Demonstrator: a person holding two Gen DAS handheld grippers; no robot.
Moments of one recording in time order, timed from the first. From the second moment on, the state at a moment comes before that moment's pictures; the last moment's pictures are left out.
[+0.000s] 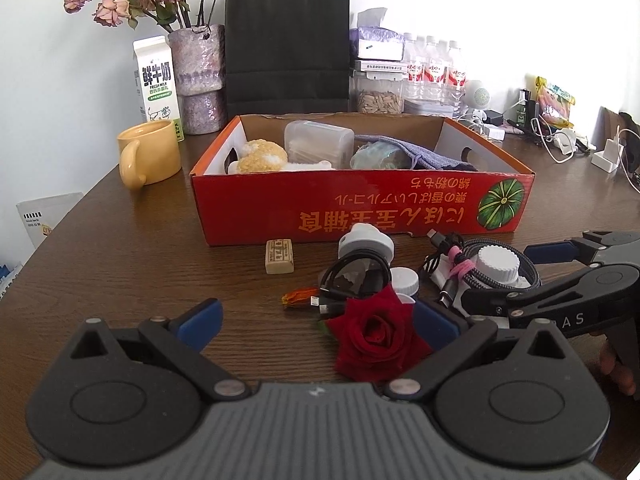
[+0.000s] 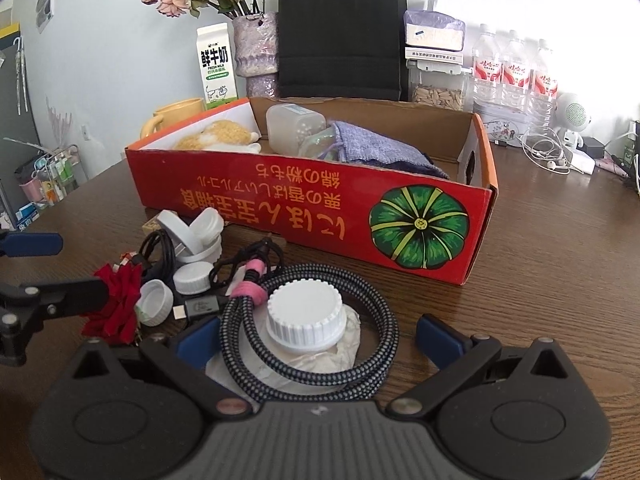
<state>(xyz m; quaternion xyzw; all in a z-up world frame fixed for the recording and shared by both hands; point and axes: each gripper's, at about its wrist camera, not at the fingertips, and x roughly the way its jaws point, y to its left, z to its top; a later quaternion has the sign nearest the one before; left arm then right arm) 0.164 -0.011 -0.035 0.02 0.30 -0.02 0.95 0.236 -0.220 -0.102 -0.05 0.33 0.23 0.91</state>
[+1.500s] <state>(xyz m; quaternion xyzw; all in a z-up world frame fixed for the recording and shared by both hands) 0.162 -0.023 -0.044 0.01 0.31 -0.05 0.95 0.202 -0.235 -0.083 -0.02 0.22 0.21 0.95</state>
